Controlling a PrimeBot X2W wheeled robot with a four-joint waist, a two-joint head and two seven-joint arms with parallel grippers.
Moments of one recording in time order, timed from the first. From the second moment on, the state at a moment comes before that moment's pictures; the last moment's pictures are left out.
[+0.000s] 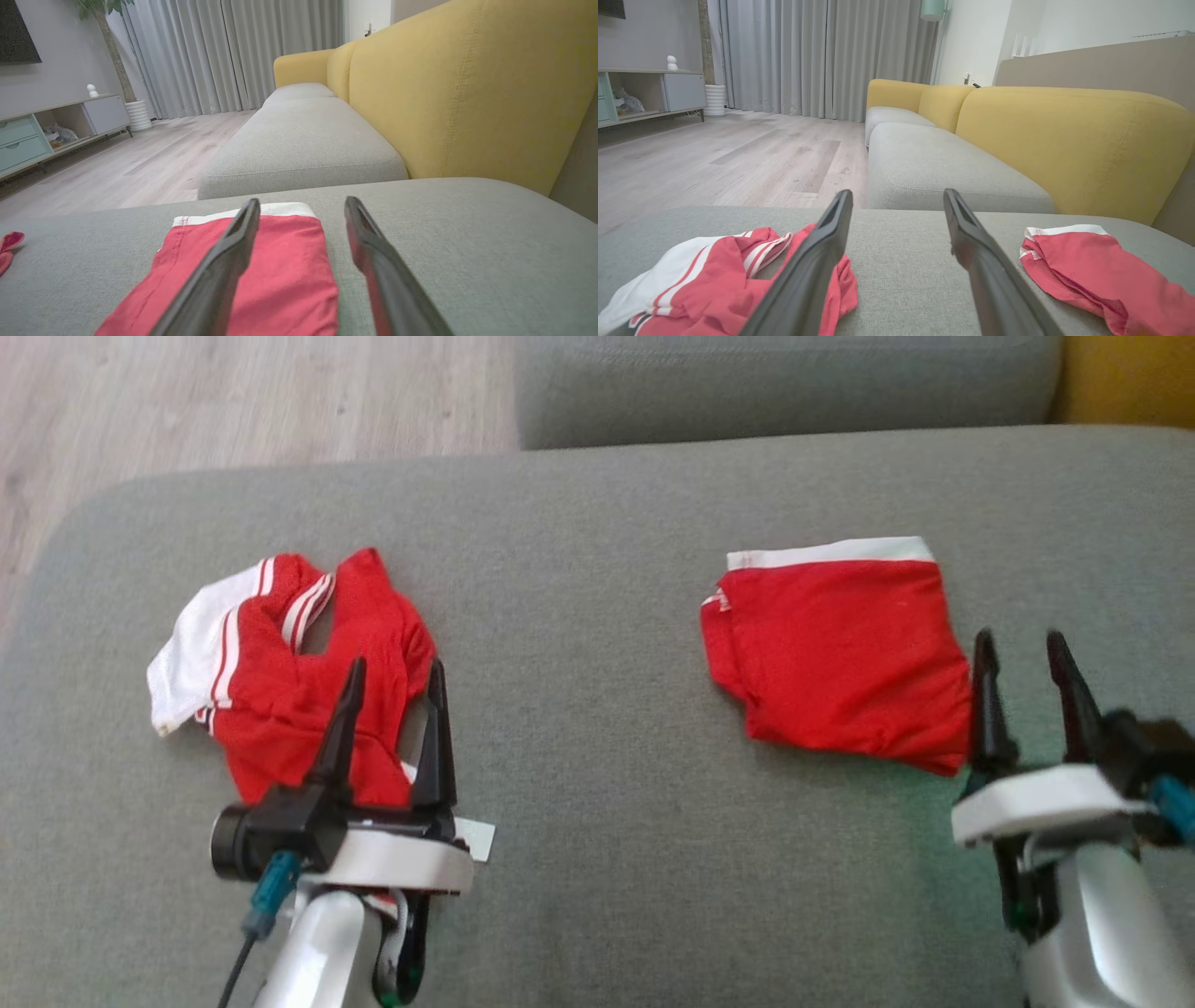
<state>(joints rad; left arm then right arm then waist) -0.20 0.04 -0.26 0.27 -0.26 0.03 -0.26 -0.25 -0.06 -0.11 0.44 0.09 0.13 -0.25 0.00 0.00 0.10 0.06</state>
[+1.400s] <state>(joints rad) -0.22 0.05 -0.24 0.29 -0.24 0.02 -0.26 -0.53 -0.06 -0.29 0.86 0.01 0.13 -0.07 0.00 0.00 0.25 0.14</state>
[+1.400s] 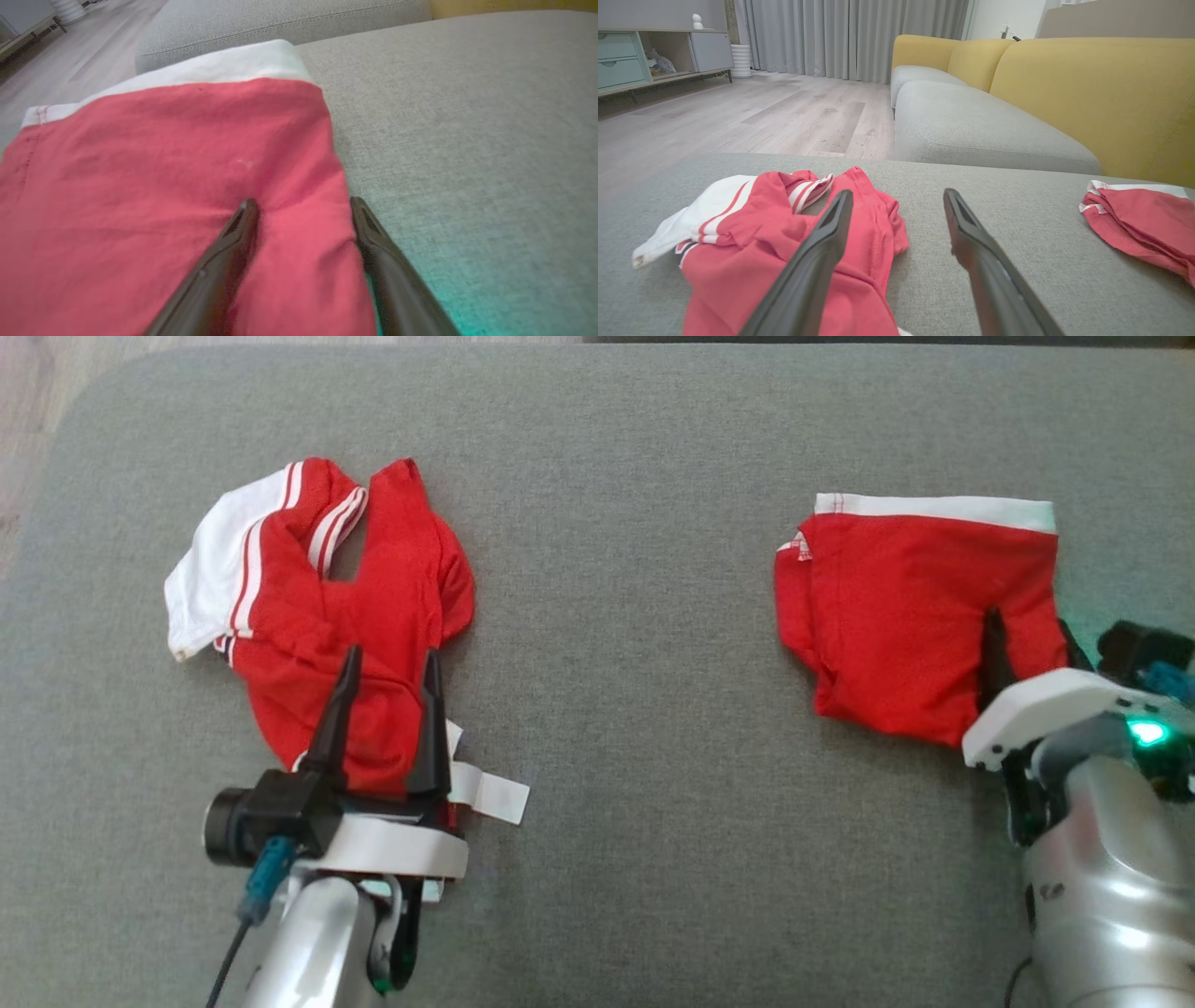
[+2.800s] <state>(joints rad) -0.29 0.04 -0.23 0.25 -0.22 0.02 -0.26 -0.50 -0.65 -0.28 0.77 -0.20 0.13 0.07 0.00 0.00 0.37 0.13</state>
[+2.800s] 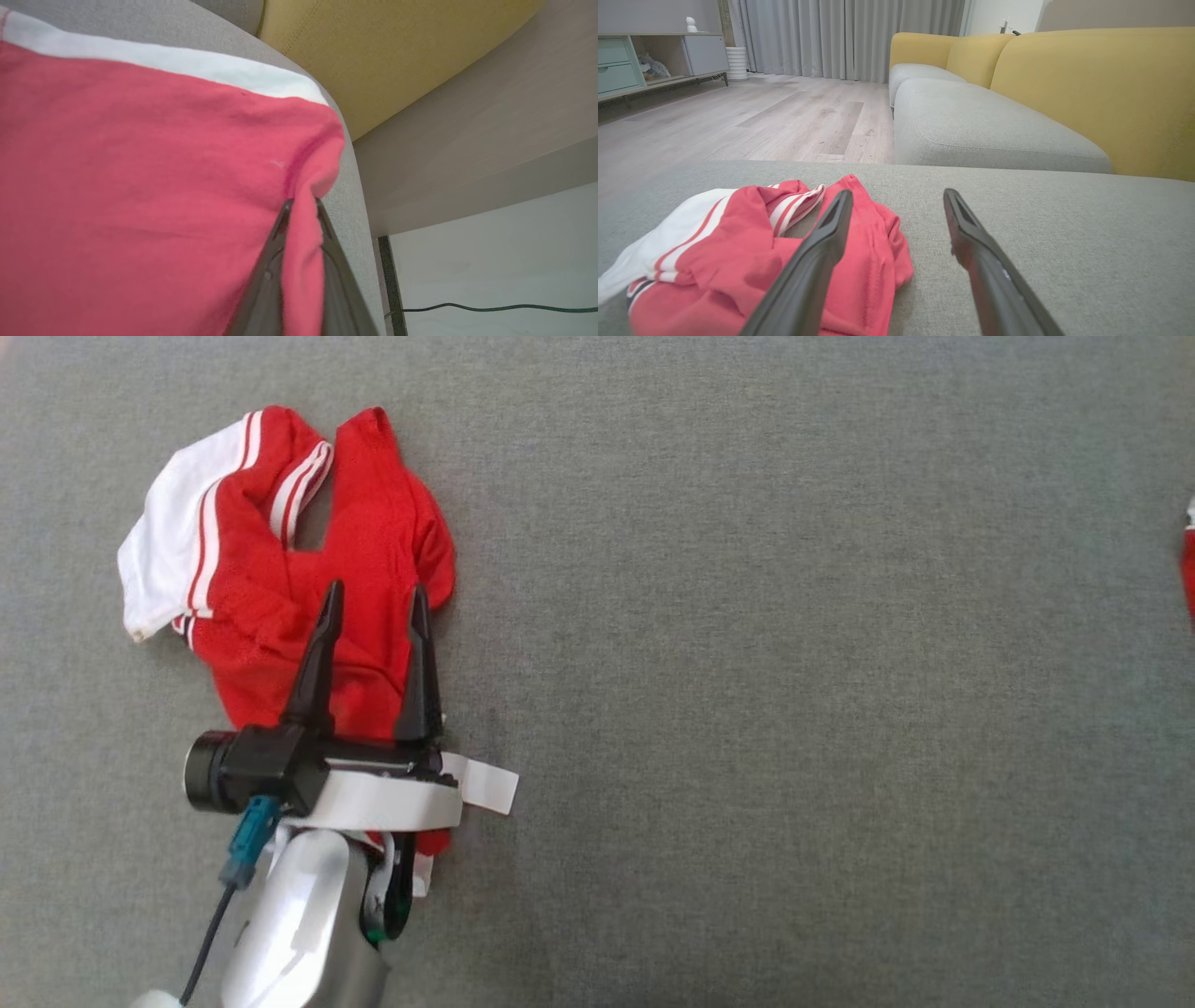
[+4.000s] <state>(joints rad) -0.06 0.04 -0.20 0.28 -0.24 0.04 -0.26 -0.07 -0.05 -0.08 0.22 0.13 0.13 -0.23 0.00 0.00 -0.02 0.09</state>
